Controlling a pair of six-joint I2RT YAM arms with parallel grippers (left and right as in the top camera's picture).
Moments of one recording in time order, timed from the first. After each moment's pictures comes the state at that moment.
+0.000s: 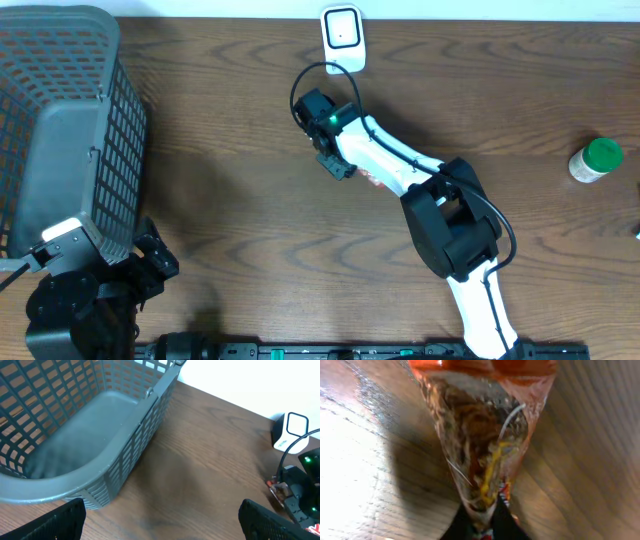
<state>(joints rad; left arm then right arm) 0.08 0.51 1.12 -1.15 -0.19 -0.31 0.63 2.27 1.71 -0.87 0.35 -0.13</state>
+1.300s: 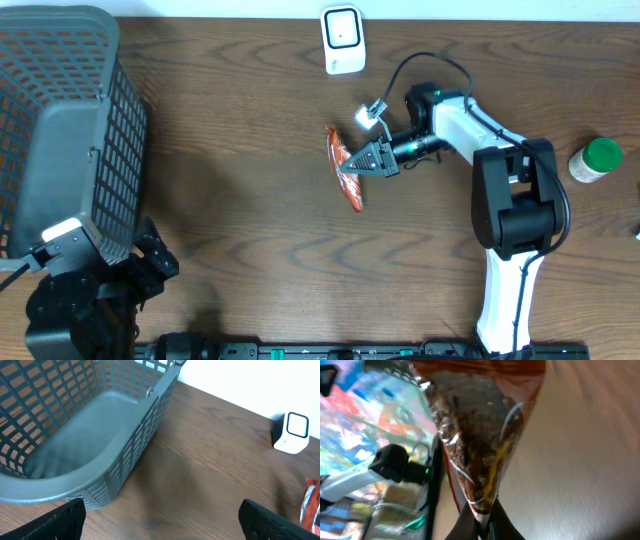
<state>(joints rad) 0.08 0.51 1.12 -1.15 -0.19 -0.31 0.22 2.23 1.51 -0.96 -1.34 -0.78</state>
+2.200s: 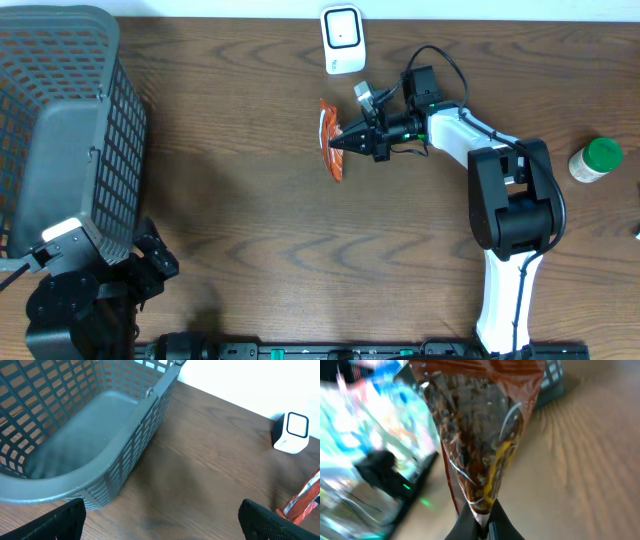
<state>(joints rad) 0.08 0.51 1.12 -1.15 -0.19 -0.31 0.23 2.23 1.46 -0.34 -1.52 -0.54</state>
